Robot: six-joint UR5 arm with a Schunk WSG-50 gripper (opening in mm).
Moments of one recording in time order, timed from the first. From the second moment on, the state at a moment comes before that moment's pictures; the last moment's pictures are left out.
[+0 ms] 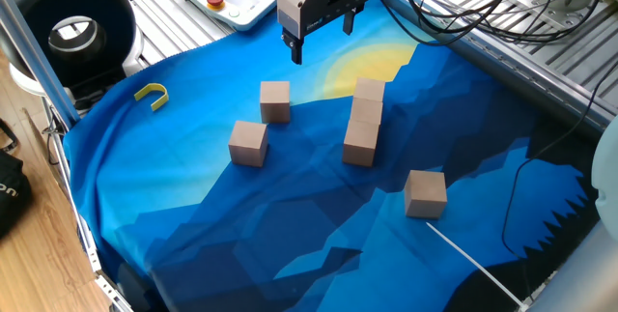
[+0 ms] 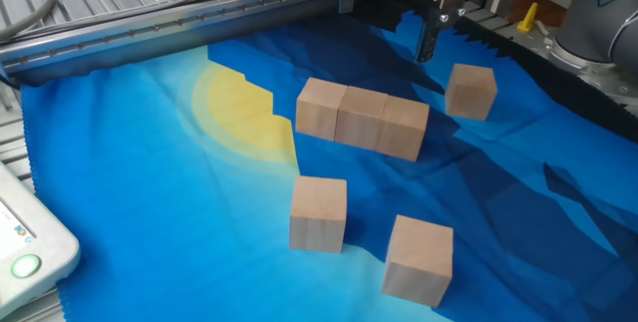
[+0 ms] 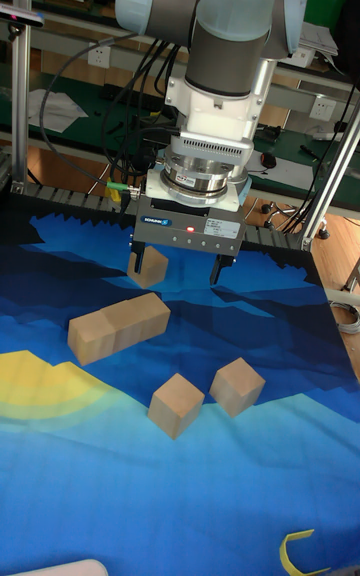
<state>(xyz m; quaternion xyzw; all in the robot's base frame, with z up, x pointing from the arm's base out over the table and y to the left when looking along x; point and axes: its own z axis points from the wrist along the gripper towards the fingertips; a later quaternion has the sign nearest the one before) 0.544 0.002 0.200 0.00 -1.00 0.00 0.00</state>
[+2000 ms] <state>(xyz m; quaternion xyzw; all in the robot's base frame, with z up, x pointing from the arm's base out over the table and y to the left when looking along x) 0.560 0.015 0.199 -0.07 -1.00 -0.03 -0.03</state>
